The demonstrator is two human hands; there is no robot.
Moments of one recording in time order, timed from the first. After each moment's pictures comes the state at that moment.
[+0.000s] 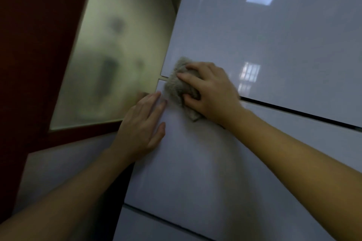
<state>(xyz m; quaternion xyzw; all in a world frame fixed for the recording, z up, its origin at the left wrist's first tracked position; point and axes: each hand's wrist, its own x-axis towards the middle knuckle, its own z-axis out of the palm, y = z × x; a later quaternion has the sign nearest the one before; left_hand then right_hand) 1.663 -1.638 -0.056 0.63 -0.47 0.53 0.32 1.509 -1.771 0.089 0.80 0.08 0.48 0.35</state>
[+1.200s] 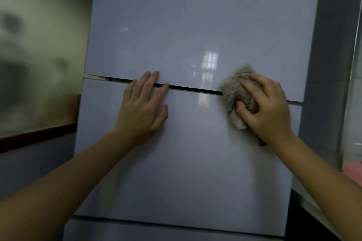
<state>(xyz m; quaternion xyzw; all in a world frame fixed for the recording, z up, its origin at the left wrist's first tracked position) 1.551 -1.728 0.010 0.57 -0.51 0.57 0.32 1.267 -1.896 0.050 0.72 -0.09 0.63 0.29</state>
